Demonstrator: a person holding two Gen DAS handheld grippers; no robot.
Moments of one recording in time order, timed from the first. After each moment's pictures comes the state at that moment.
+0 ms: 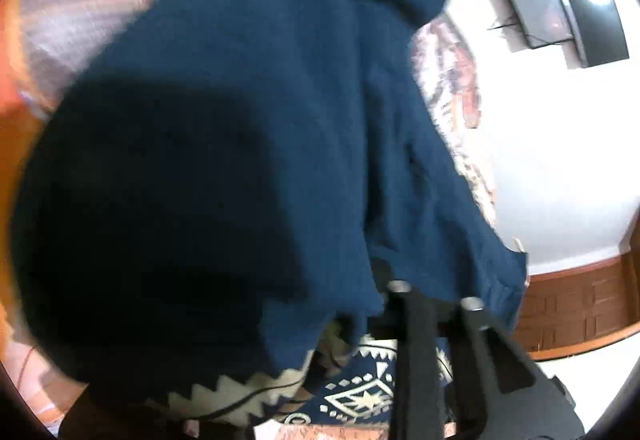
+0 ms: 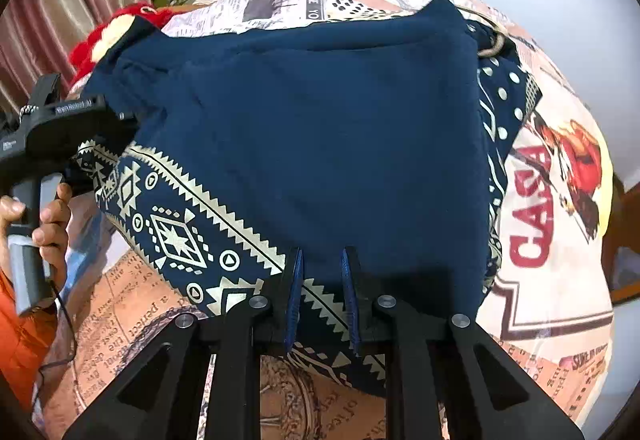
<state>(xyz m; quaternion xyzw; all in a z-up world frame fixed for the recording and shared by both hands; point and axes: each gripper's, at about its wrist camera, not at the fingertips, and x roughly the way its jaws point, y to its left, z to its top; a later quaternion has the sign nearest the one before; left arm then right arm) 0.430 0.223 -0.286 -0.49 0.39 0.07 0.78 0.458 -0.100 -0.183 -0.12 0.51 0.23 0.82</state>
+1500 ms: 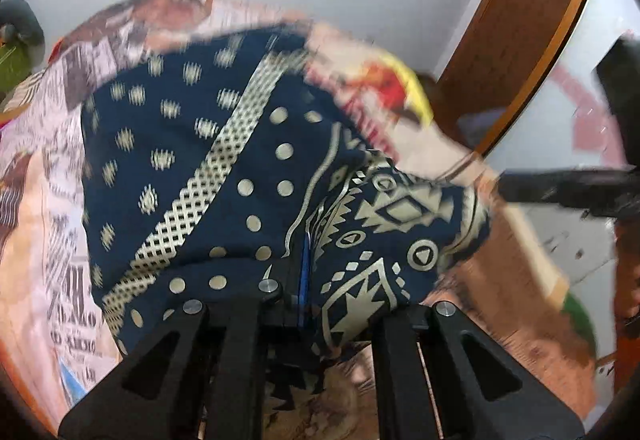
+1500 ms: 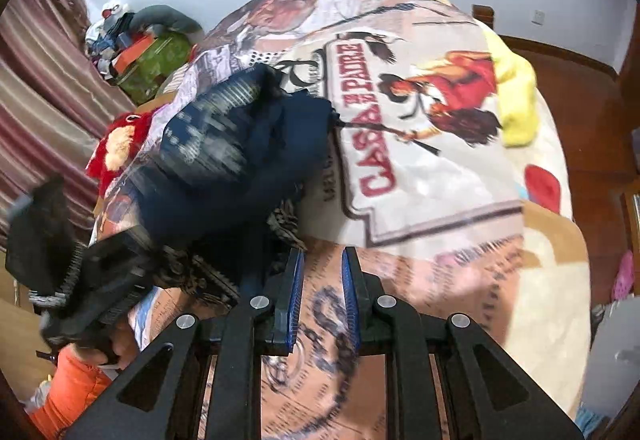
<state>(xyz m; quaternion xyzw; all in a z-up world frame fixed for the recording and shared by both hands) 0.436 -0.030 -0.202 -0.04 0.45 -0.18 0.87 0.448 -0.255 -0.099 0.07 0.53 0.19 0.82</state>
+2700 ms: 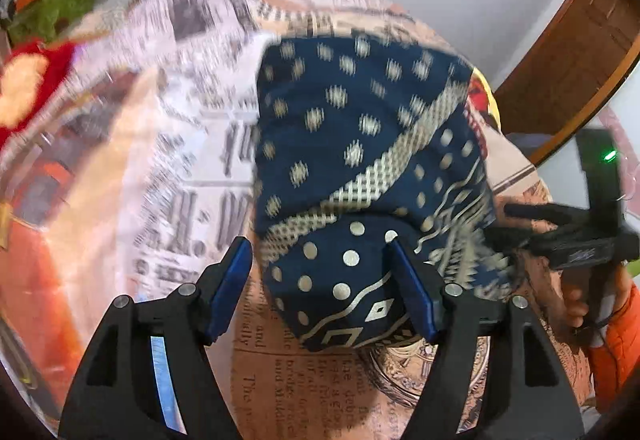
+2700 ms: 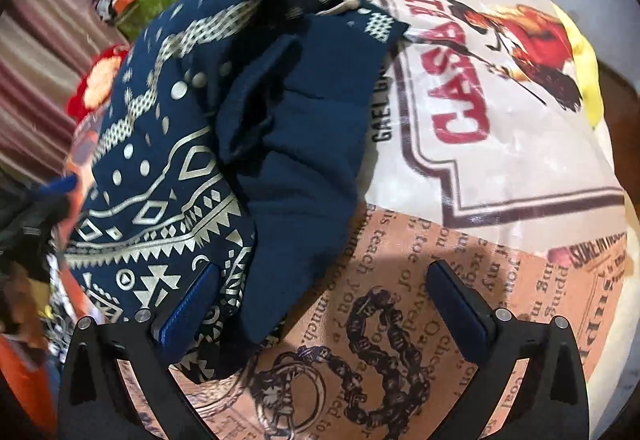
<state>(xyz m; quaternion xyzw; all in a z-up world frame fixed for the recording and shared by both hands) 0.416 0.086 -0.208 -0.10 0.50 -0.09 0.86 0.461 -0.193 -0.182 0.01 0.58 0.21 0.79</state>
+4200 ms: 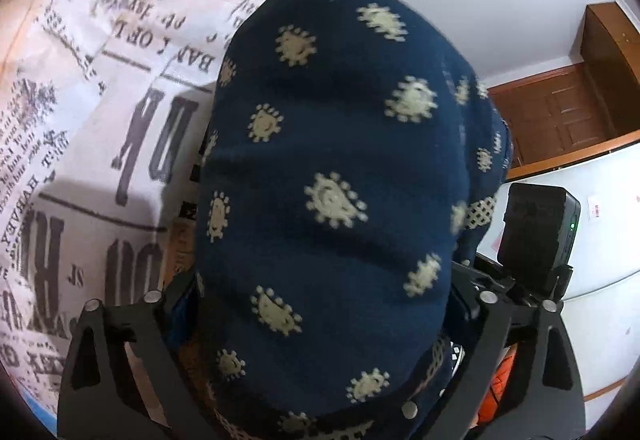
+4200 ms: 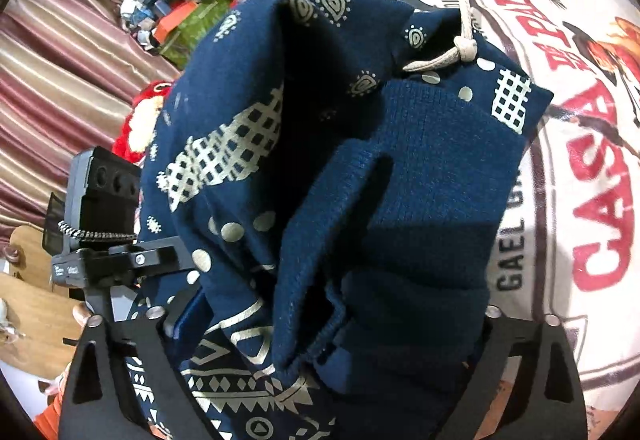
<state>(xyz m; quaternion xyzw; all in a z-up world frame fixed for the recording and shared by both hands) 0.515 0.119 -0.284 -0.34 0.52 -0.22 0.75 0.538 -0.141 -0.201 0.10 0.56 0.31 0.76</state>
